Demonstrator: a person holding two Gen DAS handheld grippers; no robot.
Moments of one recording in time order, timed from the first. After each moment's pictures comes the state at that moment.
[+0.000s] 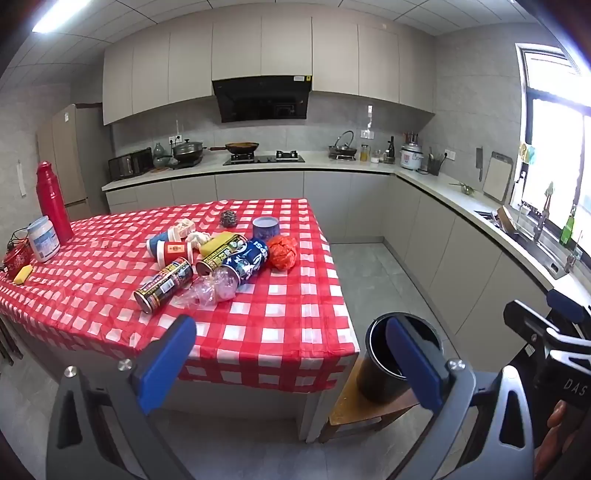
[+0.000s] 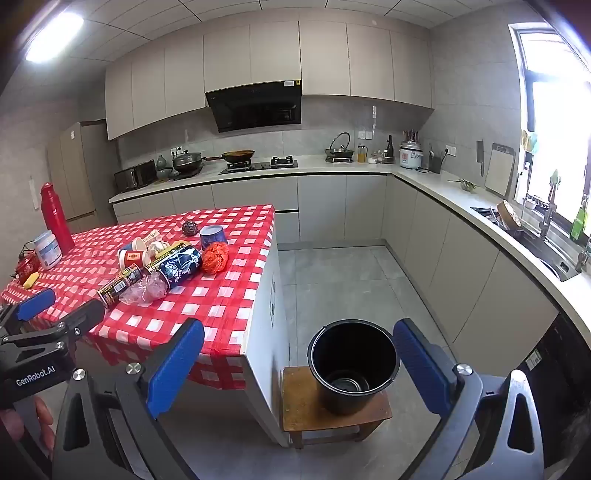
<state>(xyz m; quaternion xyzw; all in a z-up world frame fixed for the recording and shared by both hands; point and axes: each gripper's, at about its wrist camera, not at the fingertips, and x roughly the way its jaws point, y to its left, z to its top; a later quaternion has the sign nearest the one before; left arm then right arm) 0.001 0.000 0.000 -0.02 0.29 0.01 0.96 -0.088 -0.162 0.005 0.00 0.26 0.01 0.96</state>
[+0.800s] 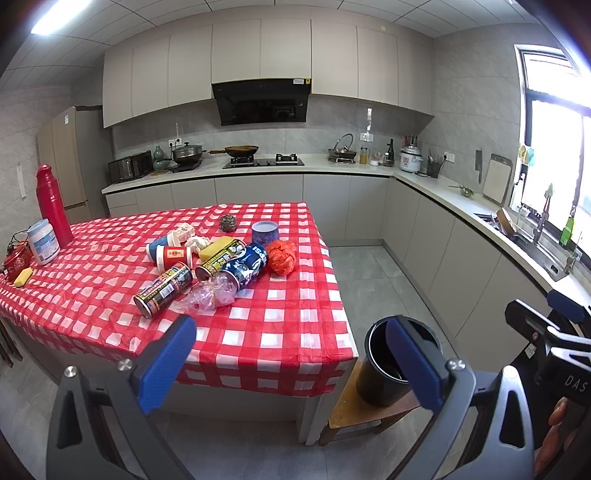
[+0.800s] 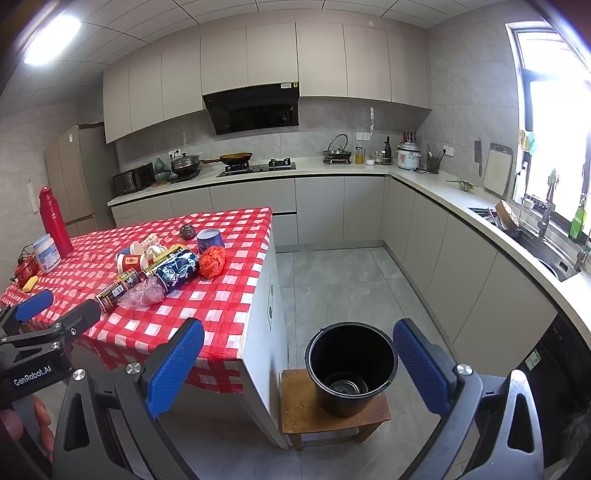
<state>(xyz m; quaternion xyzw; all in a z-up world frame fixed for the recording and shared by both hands) 0.004 -0.004 0.005 -0.01 0.27 0.01 0.96 -0.088 -0.171 0.012 0.01 0.26 0.01 0.97</state>
